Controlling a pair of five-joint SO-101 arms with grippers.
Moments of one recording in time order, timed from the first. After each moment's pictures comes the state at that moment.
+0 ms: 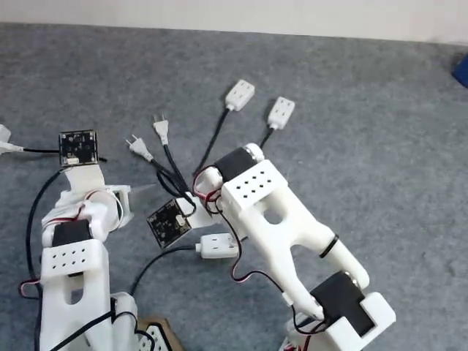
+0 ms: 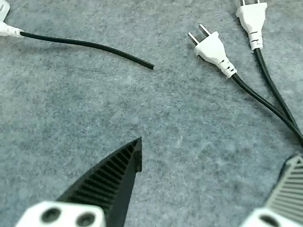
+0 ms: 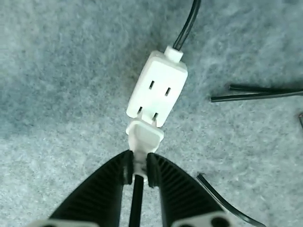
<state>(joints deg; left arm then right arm) -20.0 -50.3 69.1 40.0 -3.4 -42.1 -3.2 13.8 85.6 88.0</state>
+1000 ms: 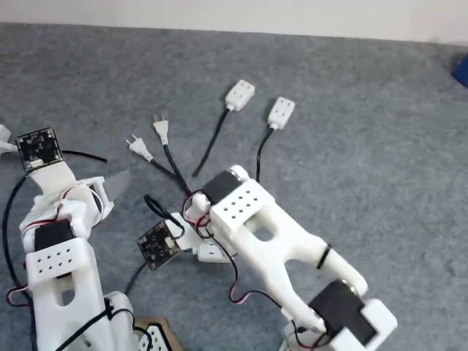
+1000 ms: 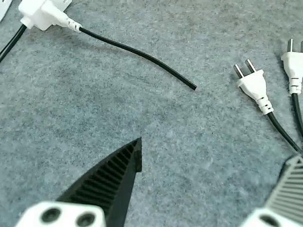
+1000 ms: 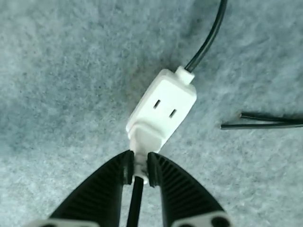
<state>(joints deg) -27.9 -50.3 66.1 40.0 2.3 -47.9 -4.1 23.4 78.4 83.6</state>
